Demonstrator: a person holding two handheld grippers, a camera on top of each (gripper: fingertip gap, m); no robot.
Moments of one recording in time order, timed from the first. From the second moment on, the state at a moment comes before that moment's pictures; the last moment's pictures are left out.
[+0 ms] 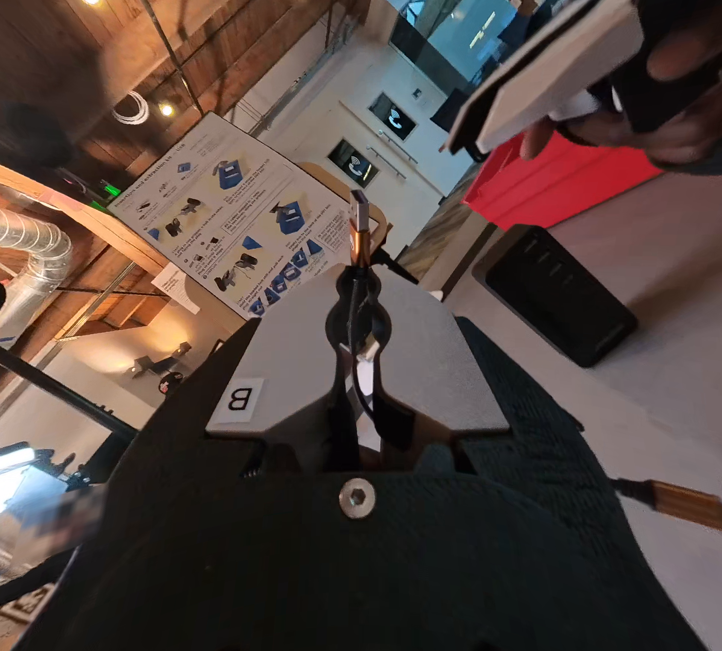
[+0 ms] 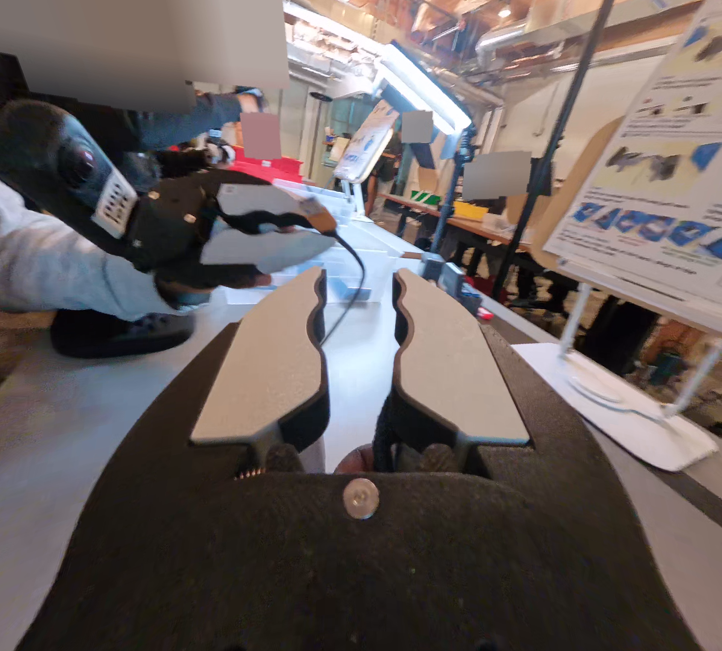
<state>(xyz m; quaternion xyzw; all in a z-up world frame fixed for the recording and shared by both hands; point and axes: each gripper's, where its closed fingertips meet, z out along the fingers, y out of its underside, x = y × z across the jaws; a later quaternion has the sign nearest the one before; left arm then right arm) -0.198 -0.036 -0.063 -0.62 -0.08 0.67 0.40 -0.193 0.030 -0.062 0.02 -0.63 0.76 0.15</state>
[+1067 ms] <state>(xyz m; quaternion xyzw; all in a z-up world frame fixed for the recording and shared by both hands) -0.197 -0.016 -0.088 -0.65 -0.12 0.58 0.48 -0.189 -0.003 -0.080 0.01 -0.67 0.68 0.28</state>
